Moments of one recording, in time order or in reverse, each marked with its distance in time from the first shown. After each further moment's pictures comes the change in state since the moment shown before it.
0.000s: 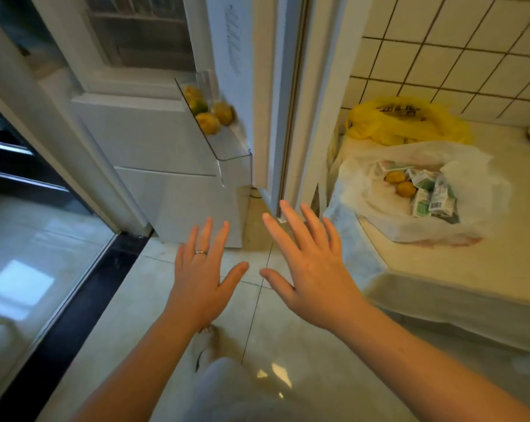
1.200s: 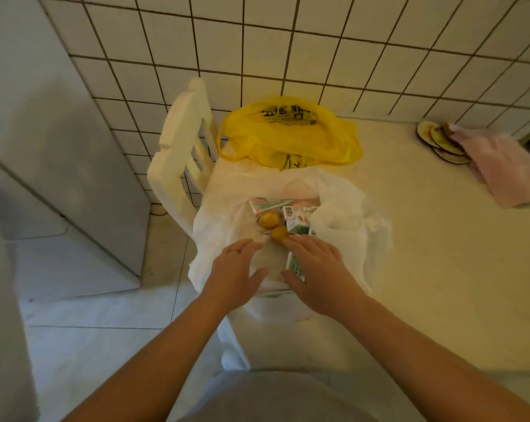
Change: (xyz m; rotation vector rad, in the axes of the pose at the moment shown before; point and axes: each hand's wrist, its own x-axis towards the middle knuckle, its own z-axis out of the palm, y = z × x) left_hand 0.310 0.303 0.254 -0.153 -0.361 0.208; right_hand 0.043 0.445 -0.018 0.082 -0.188 0.365
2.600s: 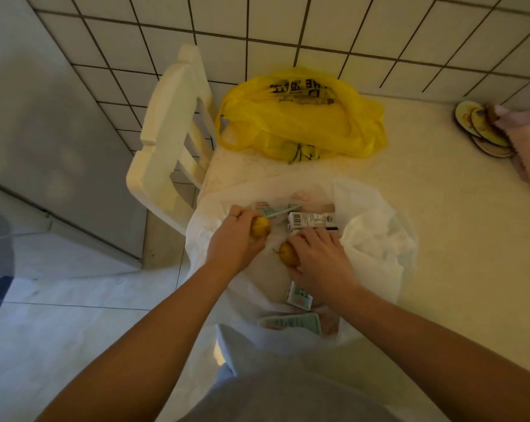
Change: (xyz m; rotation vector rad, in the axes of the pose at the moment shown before) left_hand 0.121 -0.023 -0.005 -0.056 0.075 -0.097; right_hand 0.100 0.059 0.044 -0.209 0.072 -0.099
